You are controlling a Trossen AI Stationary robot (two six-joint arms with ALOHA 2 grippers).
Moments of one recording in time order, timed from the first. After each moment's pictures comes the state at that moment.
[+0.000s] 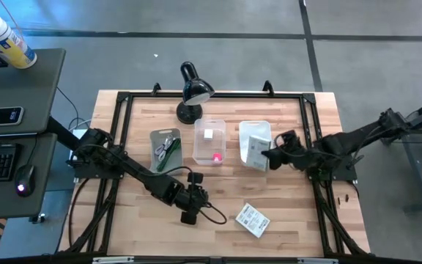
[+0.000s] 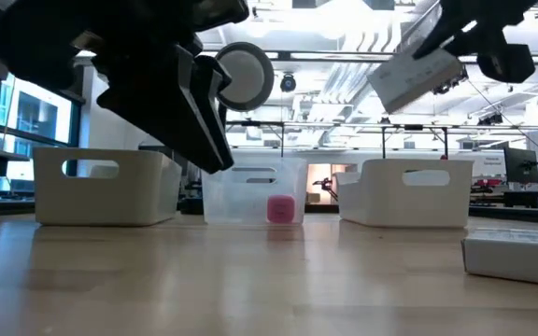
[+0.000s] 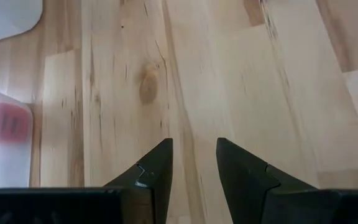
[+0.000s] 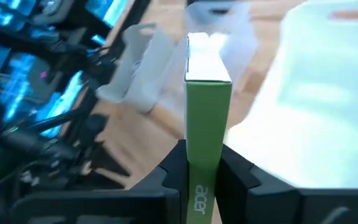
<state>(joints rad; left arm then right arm) -0.36 1.83 1.14 -0.33 -0.34 -0.18 0.38 0.90 0.75 -0.55 0.59 1.33</state>
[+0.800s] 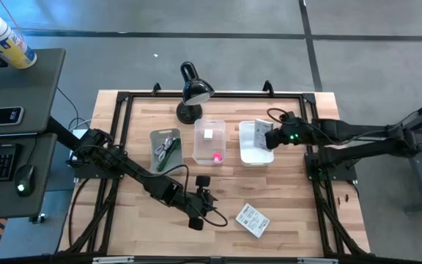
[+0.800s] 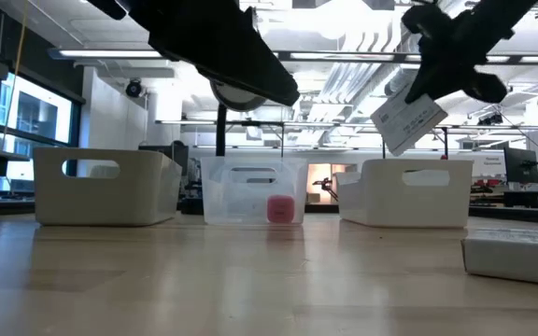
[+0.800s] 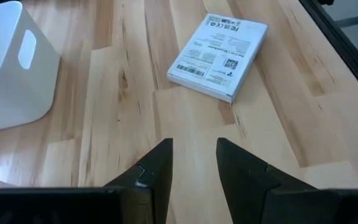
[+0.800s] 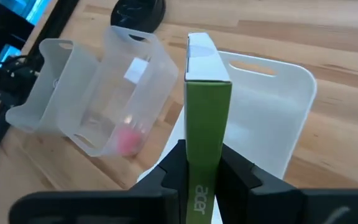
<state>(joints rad) -0.37 1.83 1.14 -0.04 -0.37 -0.10 -0.10 0.87 0.75 -0.67 0.30 1.01</state>
